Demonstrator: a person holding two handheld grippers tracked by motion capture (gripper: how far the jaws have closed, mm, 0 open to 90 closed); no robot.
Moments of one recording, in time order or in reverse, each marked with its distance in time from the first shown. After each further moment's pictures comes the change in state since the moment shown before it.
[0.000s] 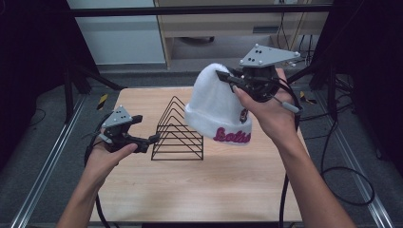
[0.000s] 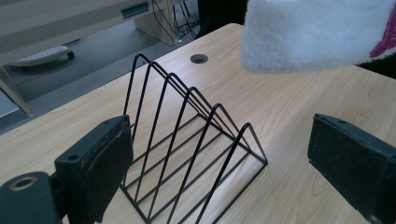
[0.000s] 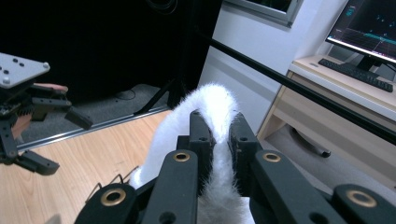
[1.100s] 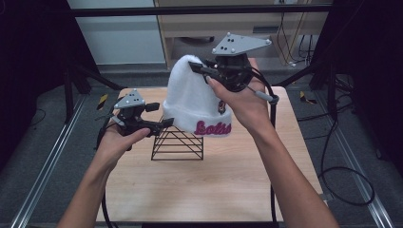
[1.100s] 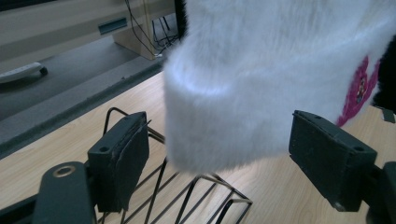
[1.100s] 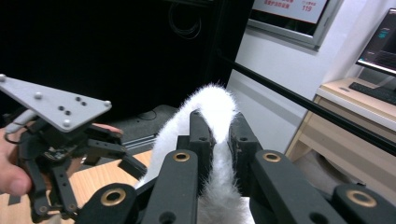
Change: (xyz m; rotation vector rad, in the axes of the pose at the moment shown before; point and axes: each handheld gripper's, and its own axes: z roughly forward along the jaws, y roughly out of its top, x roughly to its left) left arm 0.001 0.044 0.029 -0.036 -0.095 0.005; right arm 0.019 0.028 0.040 -0.084 0.097 0.005
